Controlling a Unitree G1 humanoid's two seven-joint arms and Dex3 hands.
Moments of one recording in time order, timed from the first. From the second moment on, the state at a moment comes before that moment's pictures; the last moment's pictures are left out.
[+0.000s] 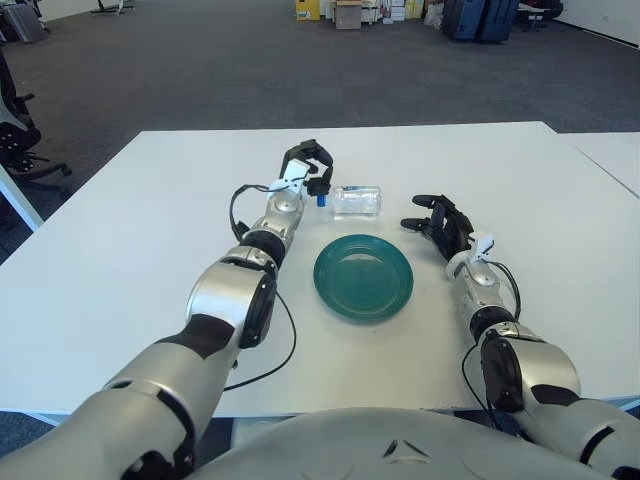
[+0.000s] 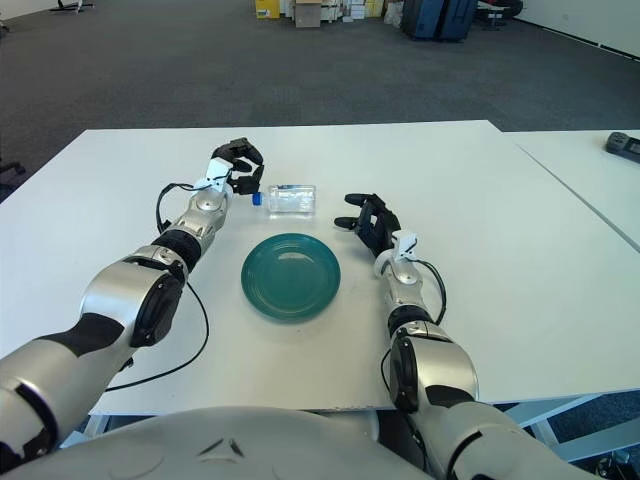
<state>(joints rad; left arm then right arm) -0.89 -0.01 -0.01 1.30 0.21 -0.38 0.23 -0.50 -0.11 -0.23 1.22 0.10 -0.58 0.22</state>
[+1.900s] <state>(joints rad) -1.11 0.00 -0.60 1.34 0.77 -0.20 0.14 -0.50 -0.07 -0.20 1.22 0.10 -0.61 0.19</state>
